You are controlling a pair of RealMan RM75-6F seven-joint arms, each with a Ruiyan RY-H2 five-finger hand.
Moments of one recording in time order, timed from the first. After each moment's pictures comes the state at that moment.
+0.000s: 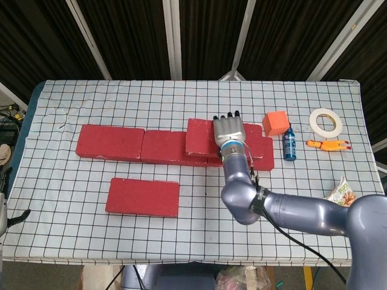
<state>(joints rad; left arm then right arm) -0.04 -1.16 -0.13 -1.82 1.24 1.54 0.41 1.46 -1.35 0.41 -1.56 0.45 1.06 -1.31</state>
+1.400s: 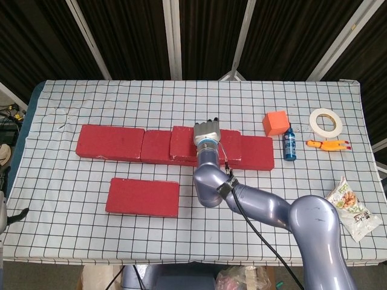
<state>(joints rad) -0.07 -1.17 -0.13 -1.79 1.20 1.54 0.42 1.51 -1.67 0.56 -1.11 0.56 0.97 -1.62</state>
